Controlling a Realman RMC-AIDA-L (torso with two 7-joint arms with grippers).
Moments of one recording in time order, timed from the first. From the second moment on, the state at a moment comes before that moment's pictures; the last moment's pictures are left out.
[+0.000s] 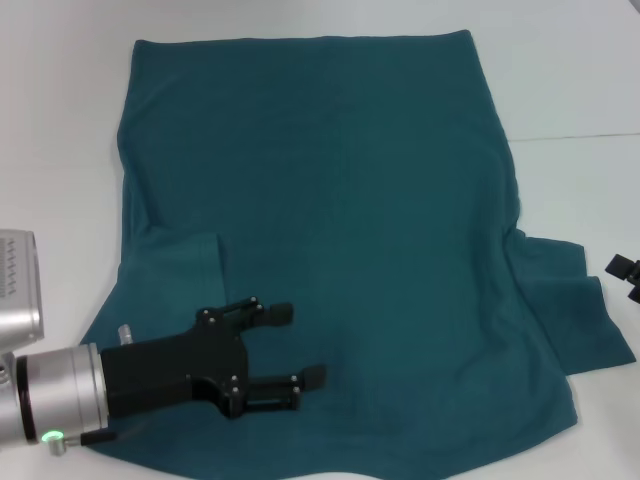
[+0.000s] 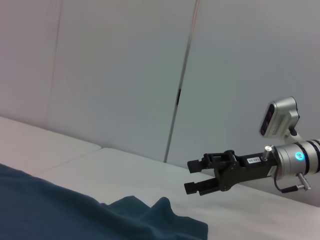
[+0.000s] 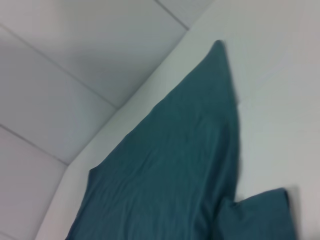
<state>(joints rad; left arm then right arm) -0.52 -2.16 0.76 0.57 1.90 1.56 -1.18 0.32 2.09 -0.19 -0.61 -2.00 -1.35 1.92</state>
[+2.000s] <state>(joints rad) -0.53 -2.16 0.76 0.60 1.90 1.55 -1.26 0.43 2.06 -0.30 -0.56 -2.12 -1.18 2.00</state>
